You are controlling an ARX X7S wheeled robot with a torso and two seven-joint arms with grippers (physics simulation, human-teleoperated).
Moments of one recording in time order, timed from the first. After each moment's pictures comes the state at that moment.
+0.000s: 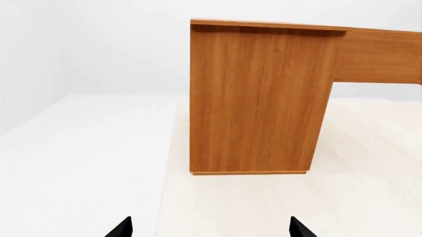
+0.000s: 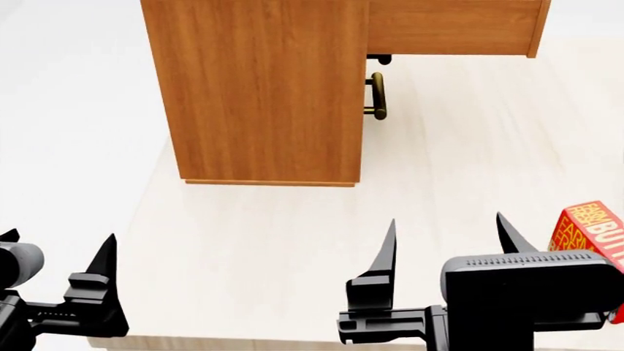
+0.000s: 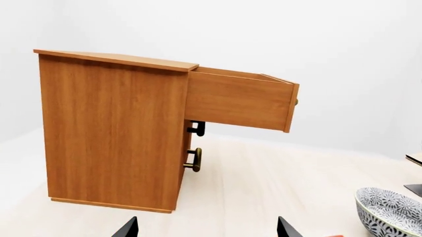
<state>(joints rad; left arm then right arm) -0.34 -0.18 -0.10 0.78 -0.44 -1.18 -0.16 0.29 0.24 -0.05 -0.81 0.22 0.99 0.18</state>
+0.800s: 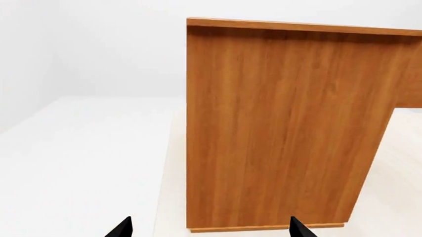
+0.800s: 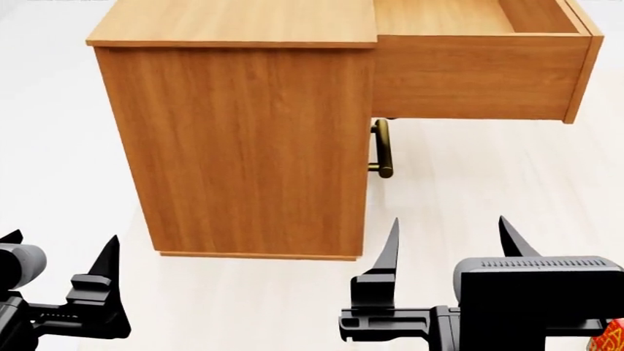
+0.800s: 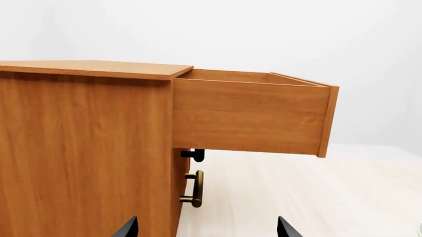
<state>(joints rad) -0.33 -0.20 -0.10 0.77 -0.47 -1.17 -0.18 0.28 0.21 -0.01 -0.81 0.28 0.97 0.19</state>
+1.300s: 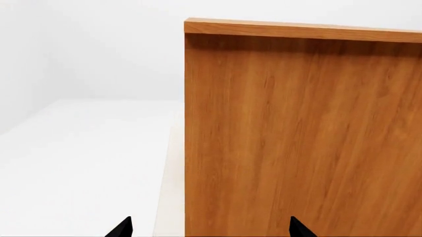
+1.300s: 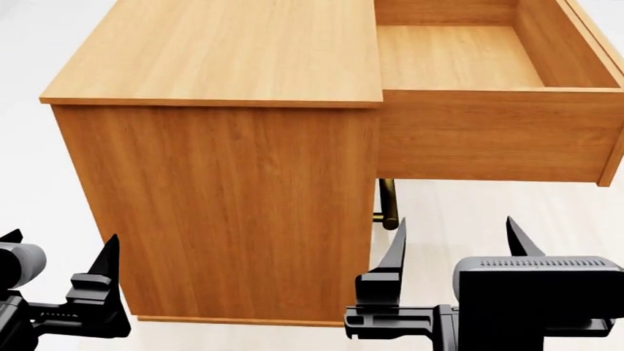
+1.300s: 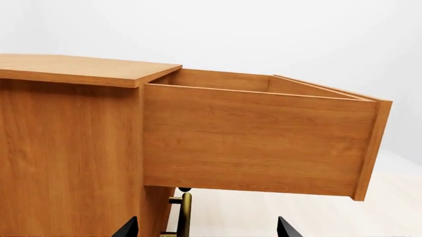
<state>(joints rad) -0.34 -0.20 -0.09 0.77 -0.49 -1.16 -0.20 0.28 0.23 -0.03 -0.79 0.26 0.96 0.23</state>
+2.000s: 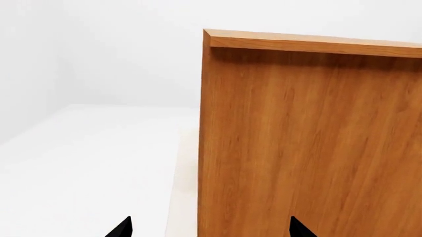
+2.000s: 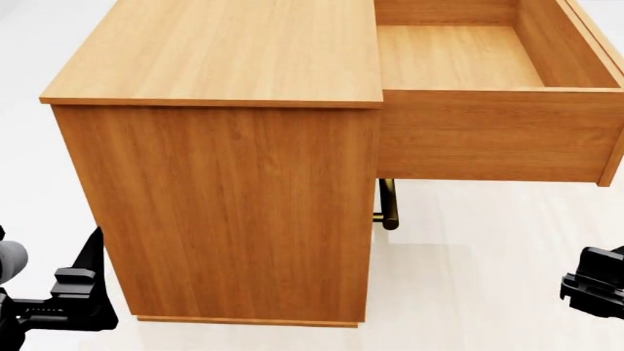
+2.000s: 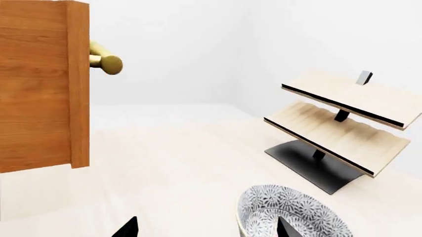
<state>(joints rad) -0.32 -0.22 -0.11 0.75 -0.49 -1.09 -0.21 0.36 0.38 0.22 -0.36 0.13 0.85 0.35</state>
